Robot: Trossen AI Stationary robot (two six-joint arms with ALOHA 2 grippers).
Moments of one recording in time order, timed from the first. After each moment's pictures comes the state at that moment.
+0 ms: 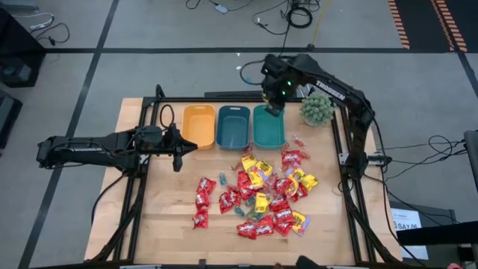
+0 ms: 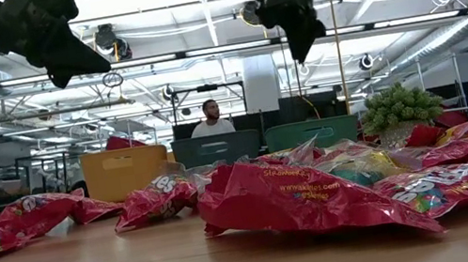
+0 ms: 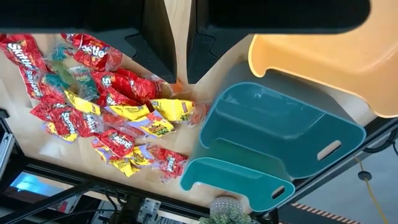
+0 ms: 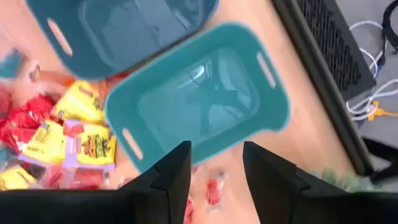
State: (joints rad) left arm 0.10 0.68 0.52 -0.30 -0.06 -0.20; right arm -0.58 1.89 2.02 -1.49 -0.05 -0.01
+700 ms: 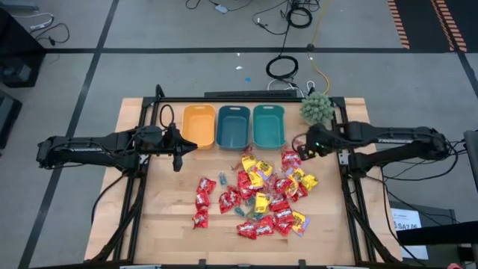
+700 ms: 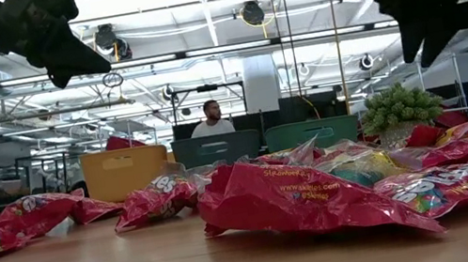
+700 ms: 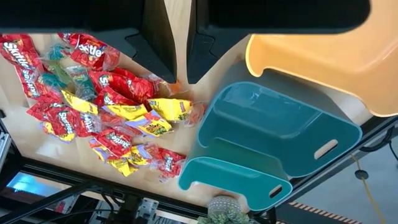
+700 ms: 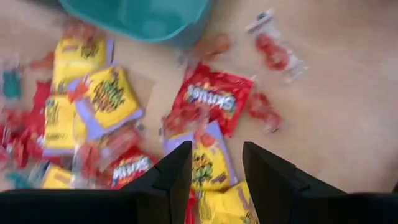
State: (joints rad) left arm 0.10 0.68 0.52 -0.30 -0.07 -0.20; right arm -0.10 0.97 0.83 -1.05 0.16 1.13
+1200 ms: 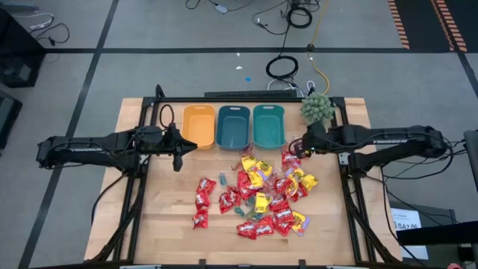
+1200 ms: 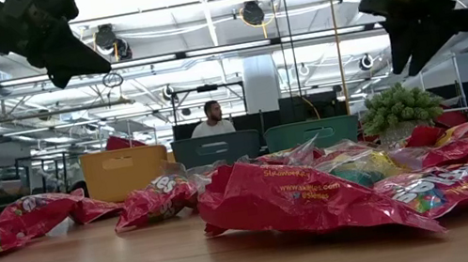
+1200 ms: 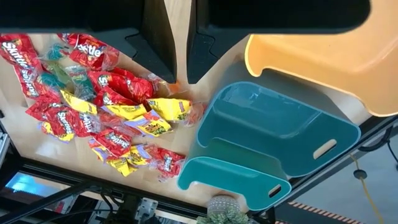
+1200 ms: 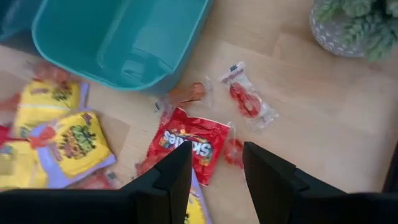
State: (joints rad) left arm 0.10 0.68 0.52 -0.30 -0.07 -0.20; right arm -0.07 1.04 0.82 -1.00 0.36 1.08
